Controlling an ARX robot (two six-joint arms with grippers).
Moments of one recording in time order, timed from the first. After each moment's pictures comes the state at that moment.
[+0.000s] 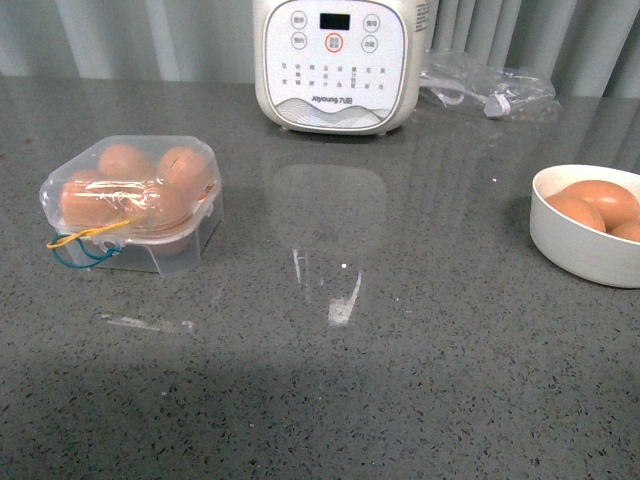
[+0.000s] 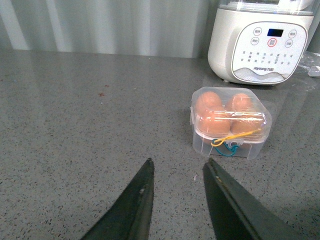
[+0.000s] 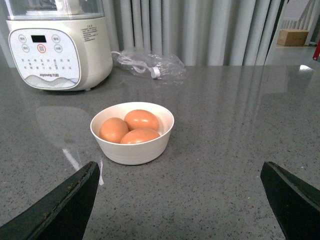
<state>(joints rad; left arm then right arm) 0.00 0.00 0.03 0.00 0.00 0.00 0.00 0.00 0.01 0.00 0.00 0.00</state>
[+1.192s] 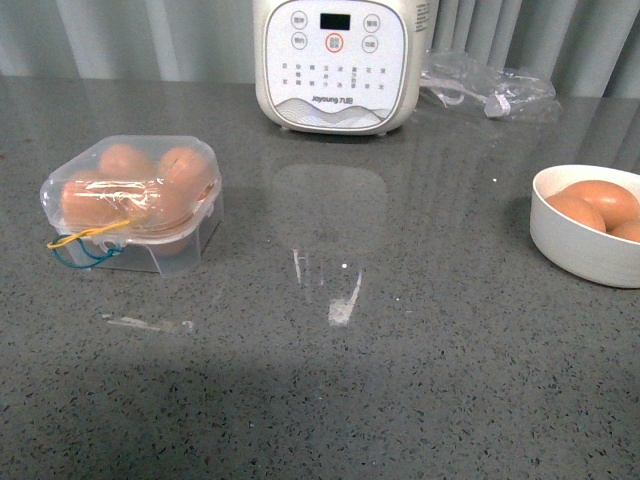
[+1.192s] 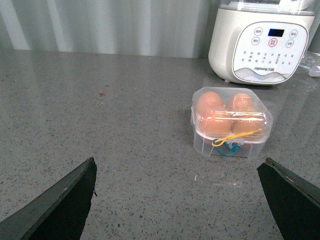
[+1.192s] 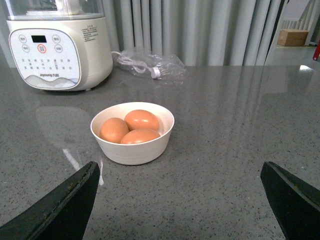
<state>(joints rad) 0.00 0.00 0.03 0.00 0.00 0.00 0.00 0.00 0.01 0.00 0.00 0.00</state>
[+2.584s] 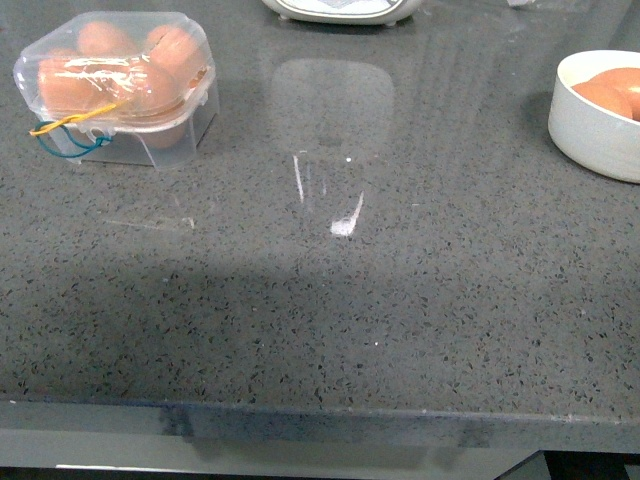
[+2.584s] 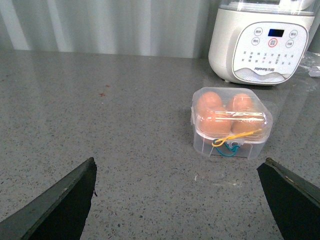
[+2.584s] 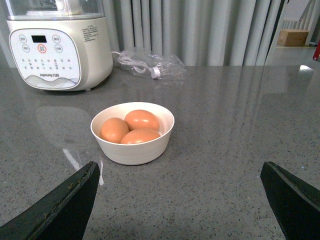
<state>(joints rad) 0.00 0.00 0.03 0.00 0.00 0.00 0.00 0.00 0.01 0.00 0.00 0.00</state>
